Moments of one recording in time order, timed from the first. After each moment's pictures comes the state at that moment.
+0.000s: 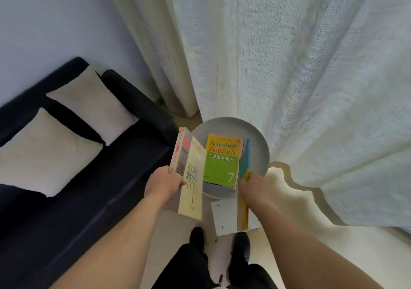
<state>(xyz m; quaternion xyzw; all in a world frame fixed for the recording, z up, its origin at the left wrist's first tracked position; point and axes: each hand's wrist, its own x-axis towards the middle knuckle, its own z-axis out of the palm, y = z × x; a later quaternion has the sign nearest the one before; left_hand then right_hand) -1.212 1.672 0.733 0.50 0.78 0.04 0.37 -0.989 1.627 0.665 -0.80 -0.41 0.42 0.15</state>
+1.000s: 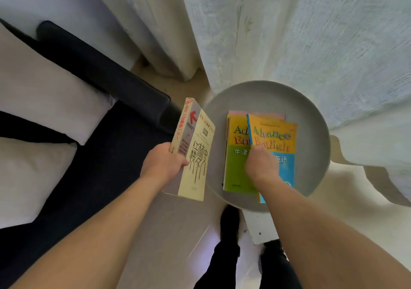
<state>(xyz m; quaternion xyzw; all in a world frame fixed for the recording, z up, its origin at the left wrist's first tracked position) -1.283 1.912 0.544 0.53 0.74 -0.07 0.40 -1.074 1.849 0.425 -0.82 -0.47 0.32 -0.06</state>
